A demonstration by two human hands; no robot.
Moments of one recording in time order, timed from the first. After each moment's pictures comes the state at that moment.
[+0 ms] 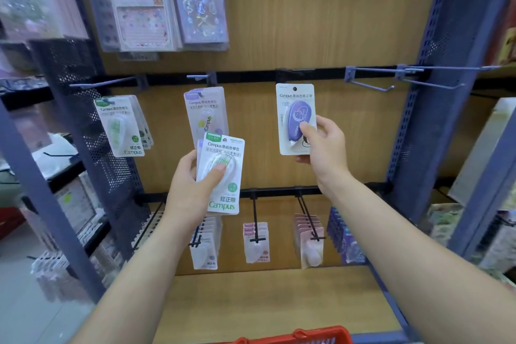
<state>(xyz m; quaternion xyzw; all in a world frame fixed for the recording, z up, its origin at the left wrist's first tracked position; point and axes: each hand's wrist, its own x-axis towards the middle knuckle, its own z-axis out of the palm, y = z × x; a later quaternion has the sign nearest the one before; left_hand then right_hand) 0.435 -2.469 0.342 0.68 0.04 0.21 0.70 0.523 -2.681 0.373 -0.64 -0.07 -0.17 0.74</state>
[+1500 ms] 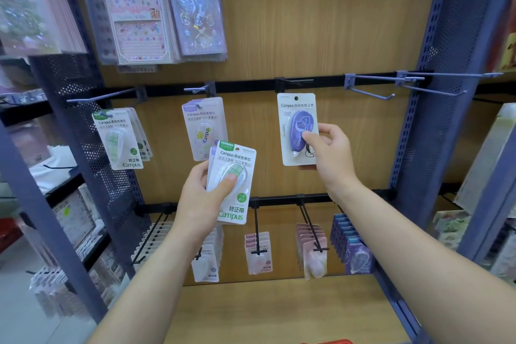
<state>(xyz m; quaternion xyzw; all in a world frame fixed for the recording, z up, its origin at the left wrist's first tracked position) 0.449 -2.478 0.345 0.69 0.02 0.19 0.70 0.535 -2.693 0.376 -0.66 -0.08 -0.17 0.73</state>
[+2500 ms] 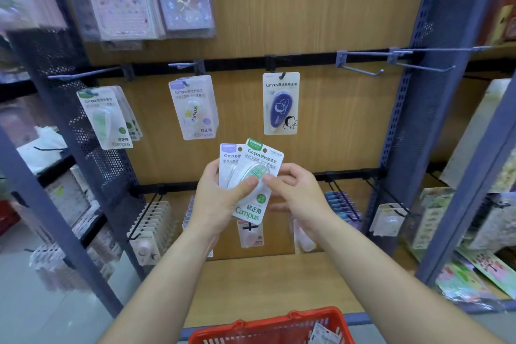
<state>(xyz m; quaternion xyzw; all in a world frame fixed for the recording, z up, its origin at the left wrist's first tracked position) 0.438 -2.519 0.316 0.68 0.01 0.14 0.72 0.463 -2.680 0.314 -0.68 -0.10 0.04 0.73</state>
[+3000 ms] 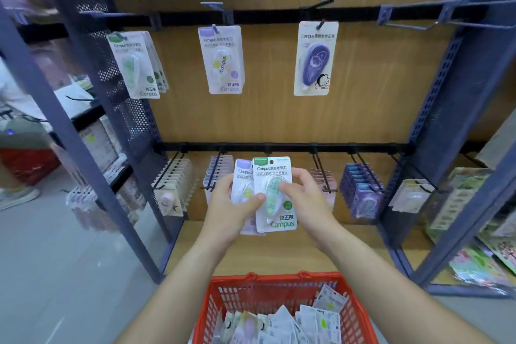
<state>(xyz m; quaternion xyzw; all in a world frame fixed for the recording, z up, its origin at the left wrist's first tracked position) 0.383 -2.502 0.230 0.70 0.09 0.11 0.71 0.431 -2.658 0.230 -0.70 -0.06 0.09 0.71</state>
